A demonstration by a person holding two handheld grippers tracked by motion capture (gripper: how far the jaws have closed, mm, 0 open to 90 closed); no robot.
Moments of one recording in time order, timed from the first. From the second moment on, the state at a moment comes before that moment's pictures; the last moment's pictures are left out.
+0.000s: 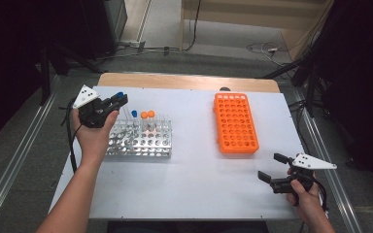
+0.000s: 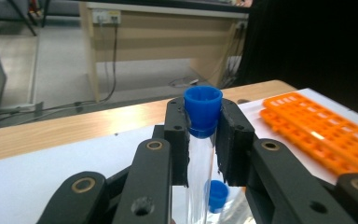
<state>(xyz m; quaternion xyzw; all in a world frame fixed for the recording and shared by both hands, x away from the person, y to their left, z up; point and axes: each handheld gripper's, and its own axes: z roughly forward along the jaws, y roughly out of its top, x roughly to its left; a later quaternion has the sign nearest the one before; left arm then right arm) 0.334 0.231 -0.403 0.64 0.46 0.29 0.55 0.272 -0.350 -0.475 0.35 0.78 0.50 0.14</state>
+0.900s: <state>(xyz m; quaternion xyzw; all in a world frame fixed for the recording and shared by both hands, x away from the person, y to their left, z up) 0.335 0.227 -0.426 0.65 0.47 0.28 0.53 0.273 -0.354 -0.475 0.36 0.77 0.51 0.13</state>
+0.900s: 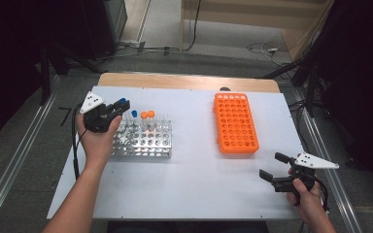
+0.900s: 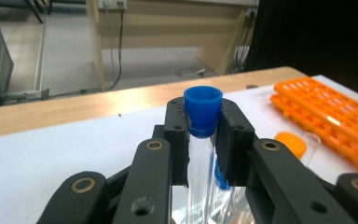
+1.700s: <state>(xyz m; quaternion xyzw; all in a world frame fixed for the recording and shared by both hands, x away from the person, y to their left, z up) 0.334 0.226 -0.440 0.68 0.48 0.26 0.50 0.273 -0.351 -0.478 0.36 0.78 0.50 0.13</state>
